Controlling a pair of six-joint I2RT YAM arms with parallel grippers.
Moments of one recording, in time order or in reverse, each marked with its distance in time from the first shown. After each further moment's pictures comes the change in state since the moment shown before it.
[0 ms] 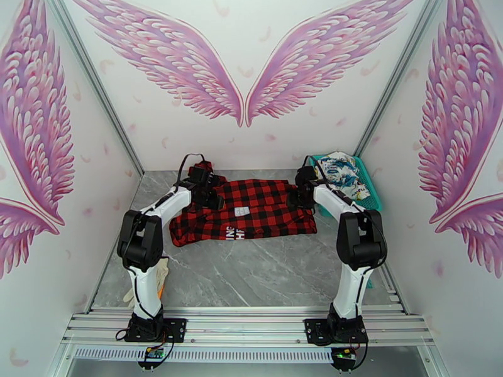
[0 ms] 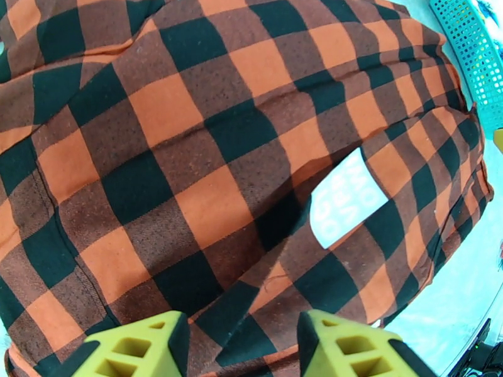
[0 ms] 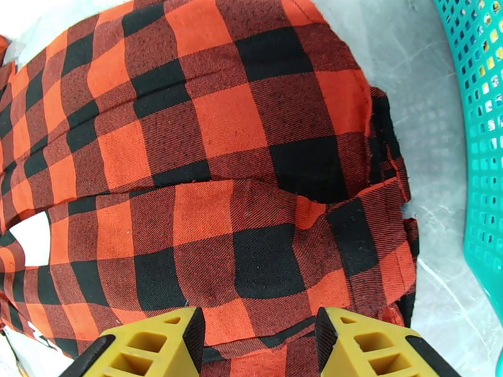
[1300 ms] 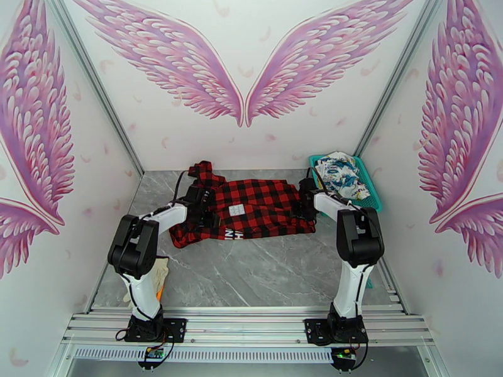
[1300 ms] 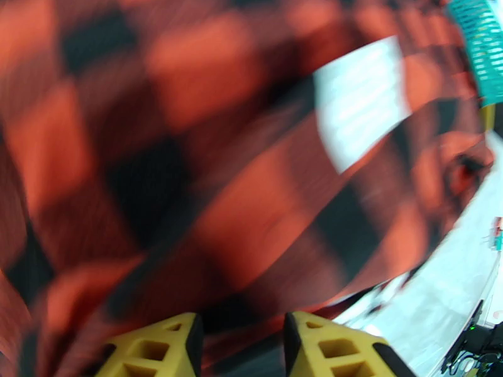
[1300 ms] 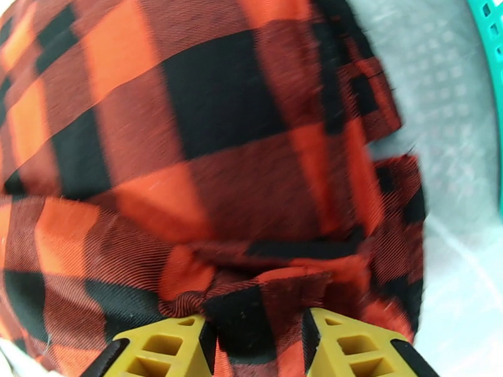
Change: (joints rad) left arm 0.055 -0.112 -0.428 0.169 0.081 -0.058; right arm -0.035 0.047 -0.128 0.064 0.047 0.034
